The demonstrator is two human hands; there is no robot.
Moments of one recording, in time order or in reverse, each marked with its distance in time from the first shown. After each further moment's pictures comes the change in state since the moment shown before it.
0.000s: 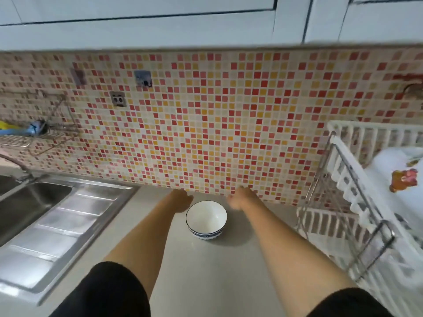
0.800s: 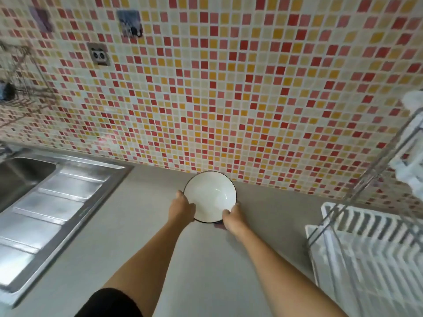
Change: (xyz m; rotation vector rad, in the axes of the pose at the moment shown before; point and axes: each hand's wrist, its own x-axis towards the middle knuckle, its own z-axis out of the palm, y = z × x) left_hand 0.072 -0.025 0.103 -0.693 0.068 -0.323; right_hand 0.061 -0.001 0.132 0.918 -0.143 0.206
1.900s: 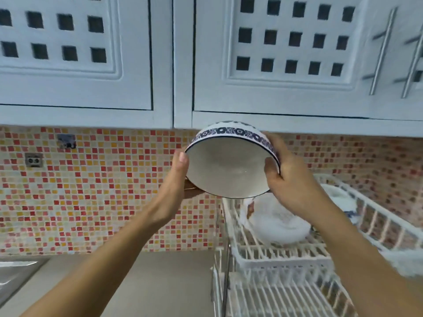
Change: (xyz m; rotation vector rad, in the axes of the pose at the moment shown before) left_hand -0.343 0.237 -0.073 -0.651 -0.375 1.087; right_hand -0.383 -0.125 -0.322 -0.557 0.653 -1.134
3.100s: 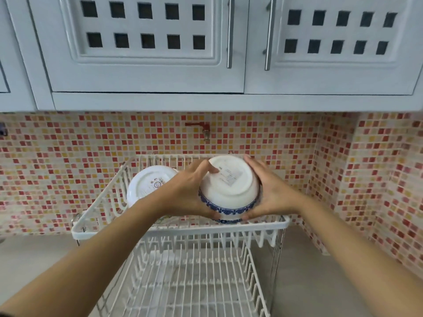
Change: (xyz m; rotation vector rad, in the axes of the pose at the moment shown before) left_hand 0.043 -0.021 0.282 1.033 -0.344 0.216; right_hand -0.064 0.277 -0.158 -0.059 -0.553 0.050
